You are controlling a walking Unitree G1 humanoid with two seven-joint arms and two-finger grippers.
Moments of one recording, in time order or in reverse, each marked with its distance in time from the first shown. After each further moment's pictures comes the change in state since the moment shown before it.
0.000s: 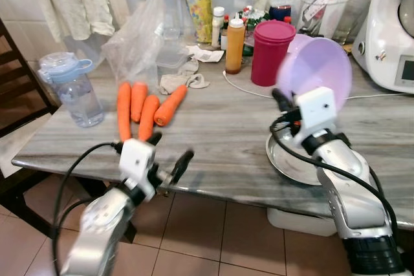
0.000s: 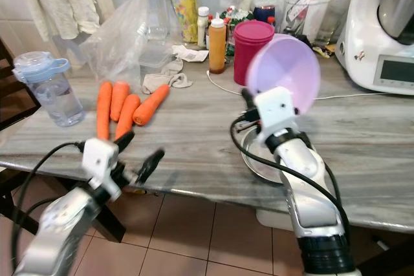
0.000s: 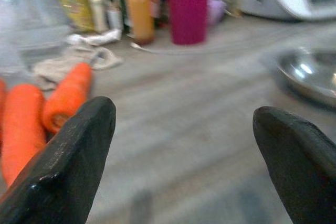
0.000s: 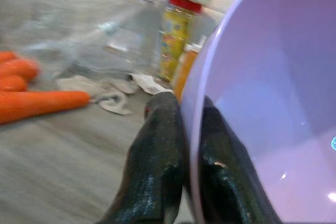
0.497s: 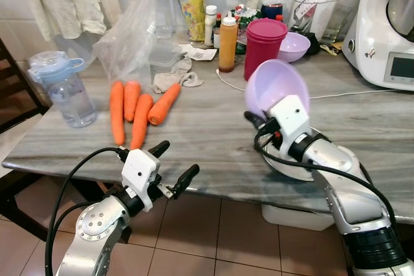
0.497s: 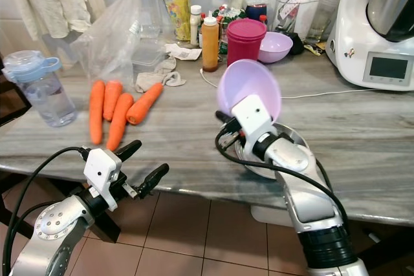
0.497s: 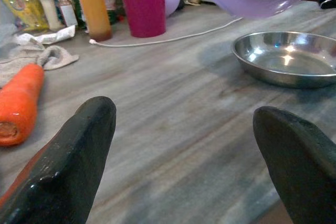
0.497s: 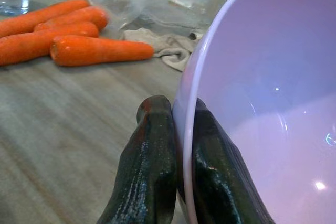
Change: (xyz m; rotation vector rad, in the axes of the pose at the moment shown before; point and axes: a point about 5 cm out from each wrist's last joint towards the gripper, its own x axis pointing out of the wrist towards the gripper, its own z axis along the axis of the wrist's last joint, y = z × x) left arm -0.003 -0.010 0.002 0.025 0.007 -0.118; right arm 0.004 0.021 -0.012 0.034 0.156 0.299
